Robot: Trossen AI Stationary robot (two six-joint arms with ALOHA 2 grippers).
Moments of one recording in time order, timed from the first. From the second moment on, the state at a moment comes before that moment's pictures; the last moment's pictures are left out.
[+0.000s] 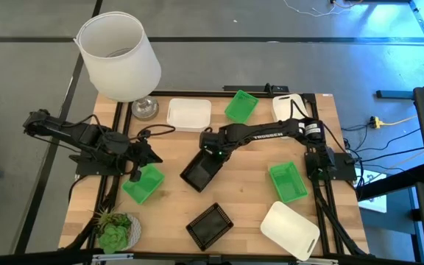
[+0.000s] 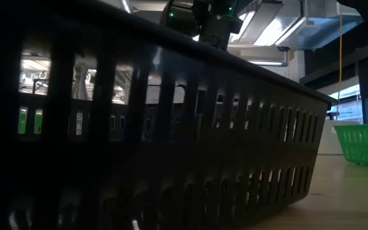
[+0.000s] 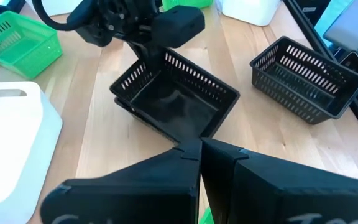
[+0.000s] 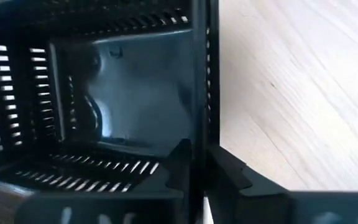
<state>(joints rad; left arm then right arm) -0.28 0.65 0.67 -0.54 -0.20 -0.13 -0.03 2.09 1.66 -0.87 -0.13 0.71</state>
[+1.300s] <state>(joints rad) -0.28 0.65 0.67 -0.51 0.03 -0.13 0.18 2.03 1.87 -1.04 -0.09 -0.07</state>
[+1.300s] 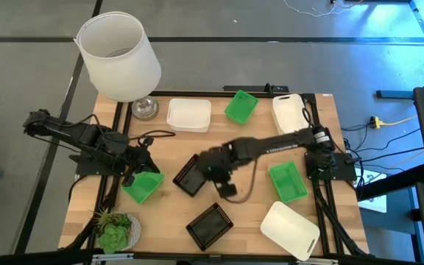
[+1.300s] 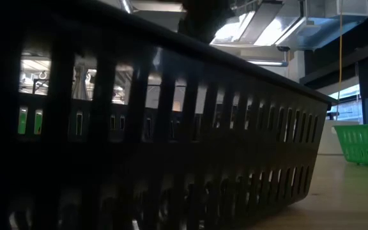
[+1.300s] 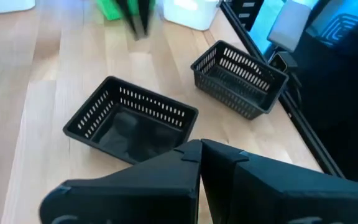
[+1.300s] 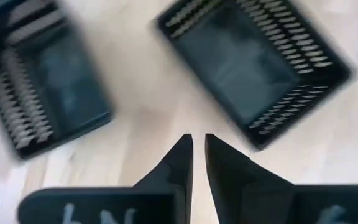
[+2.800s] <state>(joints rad) -0.37 1.18 1.27 -0.80 -0.27 -0.47 0.46 2.01 1.86 -1.14 -0.02 -0.03</state>
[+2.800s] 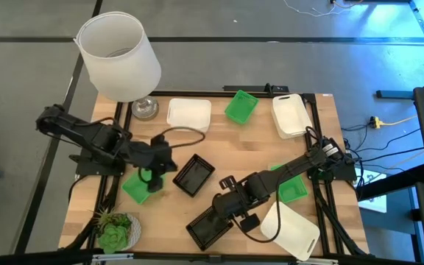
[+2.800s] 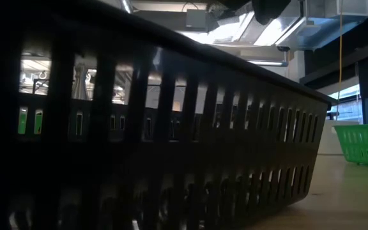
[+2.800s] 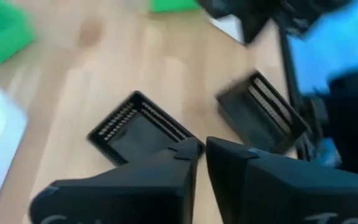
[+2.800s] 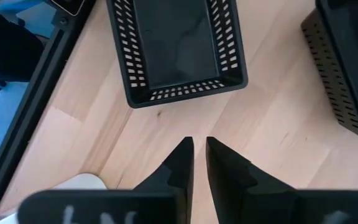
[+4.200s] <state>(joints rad) -0.37 1.27 1.24 -1.16 -0.03 -1.14 0.48 2.01 1.86 -1.14 -0.02 -0.05</state>
